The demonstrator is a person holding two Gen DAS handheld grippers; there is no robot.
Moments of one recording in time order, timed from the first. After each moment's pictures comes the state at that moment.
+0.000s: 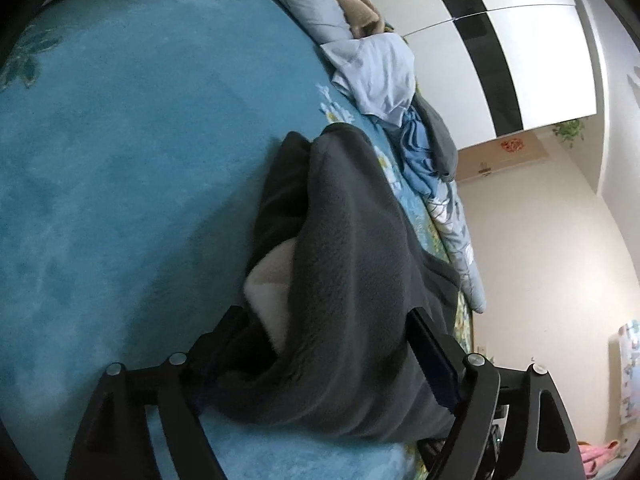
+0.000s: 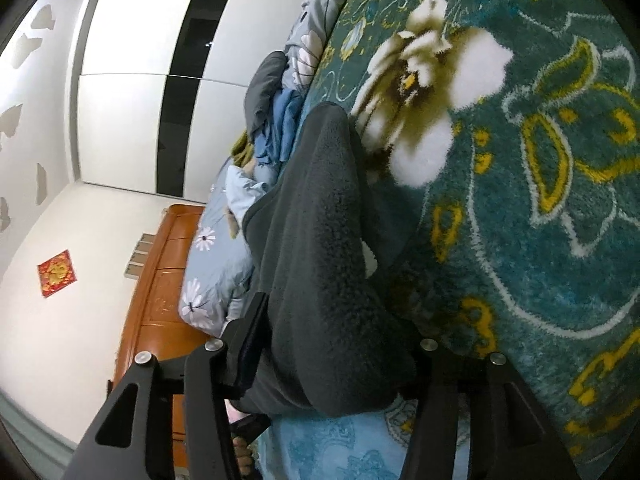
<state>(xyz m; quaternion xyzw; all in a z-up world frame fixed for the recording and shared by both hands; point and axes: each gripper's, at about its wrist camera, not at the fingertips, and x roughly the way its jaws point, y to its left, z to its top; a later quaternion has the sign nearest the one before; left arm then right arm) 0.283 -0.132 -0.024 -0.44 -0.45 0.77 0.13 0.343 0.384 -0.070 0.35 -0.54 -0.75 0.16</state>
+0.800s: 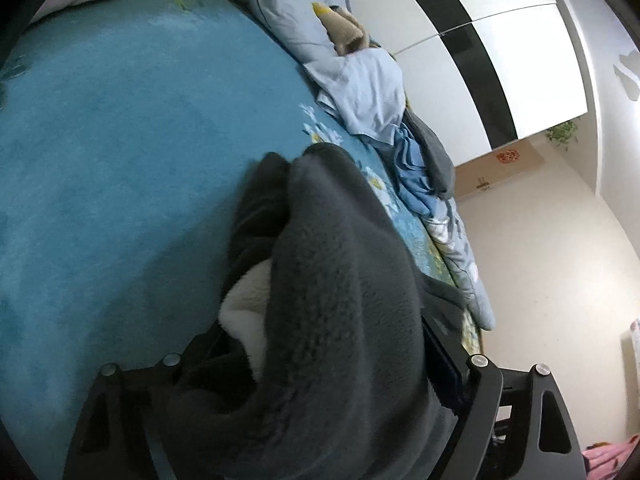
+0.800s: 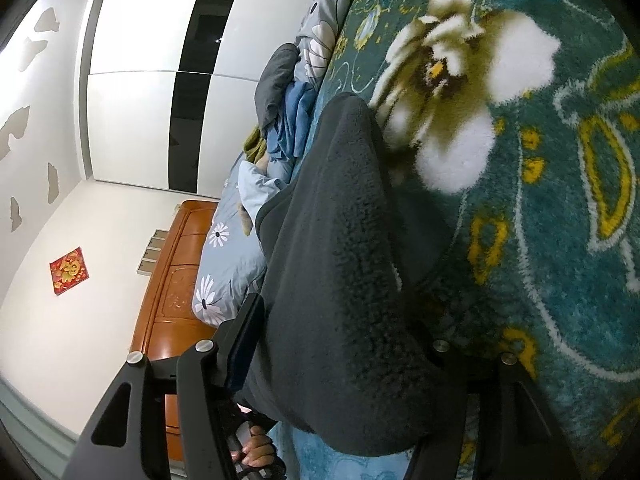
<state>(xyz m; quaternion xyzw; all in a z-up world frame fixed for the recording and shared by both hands) 0.255 -0.118 -0.026 -0.40 -0.44 0.80 0.11 0.322 0.370 -0.072 0.35 -0.55 -0.74 0.17</state>
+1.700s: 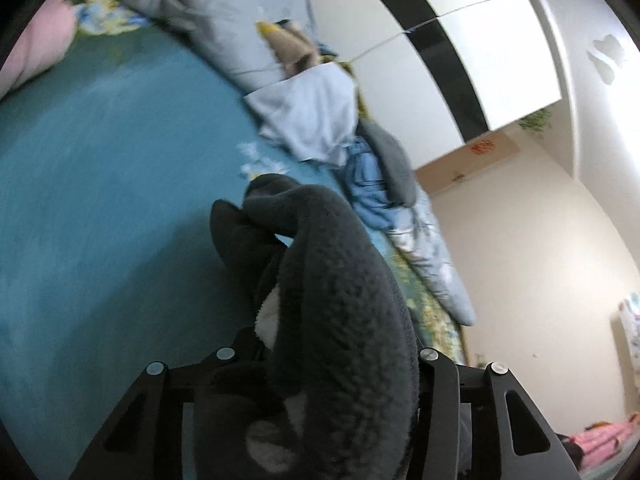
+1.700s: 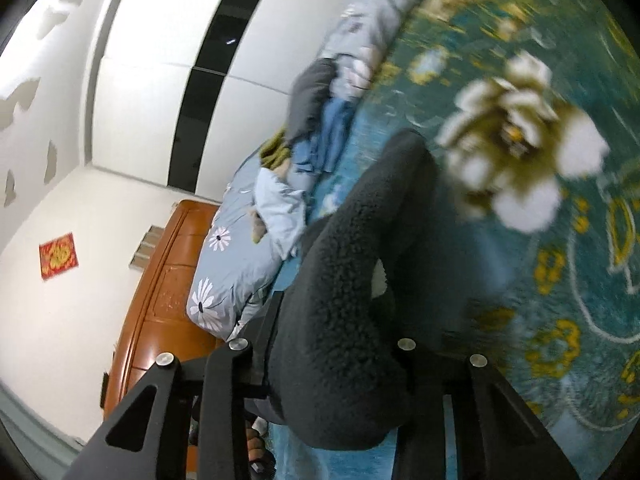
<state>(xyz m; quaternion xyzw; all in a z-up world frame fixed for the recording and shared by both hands) 0.232 -0.128 0.036 -0.37 -0.42 0.81 0.16 0.319 0.348 0.019 0.33 -0.50 -0.78 0.16</state>
